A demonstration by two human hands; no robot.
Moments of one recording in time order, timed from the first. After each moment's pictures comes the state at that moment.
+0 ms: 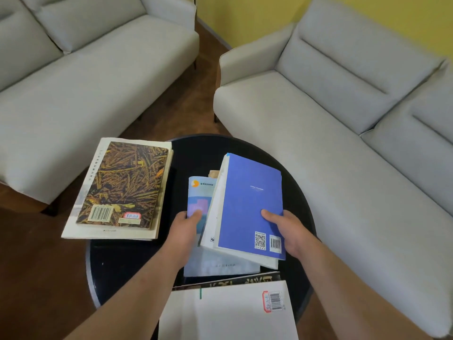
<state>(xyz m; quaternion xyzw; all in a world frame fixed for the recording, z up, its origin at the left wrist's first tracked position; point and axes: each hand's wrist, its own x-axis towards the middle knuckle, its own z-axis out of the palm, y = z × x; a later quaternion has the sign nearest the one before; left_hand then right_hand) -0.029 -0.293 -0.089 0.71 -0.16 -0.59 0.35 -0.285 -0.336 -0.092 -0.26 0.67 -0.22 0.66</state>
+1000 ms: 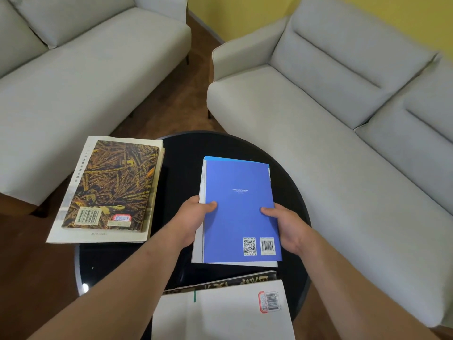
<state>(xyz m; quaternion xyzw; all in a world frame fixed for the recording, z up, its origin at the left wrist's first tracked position) -0.042 -0.330 -0.080 0.59 -0.23 -0.70 0.32 -0.289 -0.337 -0.080 -0.21 0.58 -0.26 0.74</state>
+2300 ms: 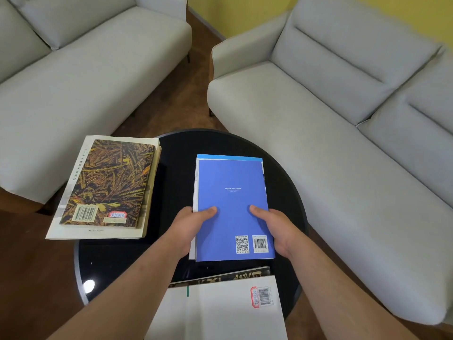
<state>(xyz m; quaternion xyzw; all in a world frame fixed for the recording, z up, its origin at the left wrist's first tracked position) -0.052 -0.308 -0.079 0.65 -0.18 -0.68 0.30 -0.281 -0.329 -0.081 -0.24 0.64 -0.22 0.70</state>
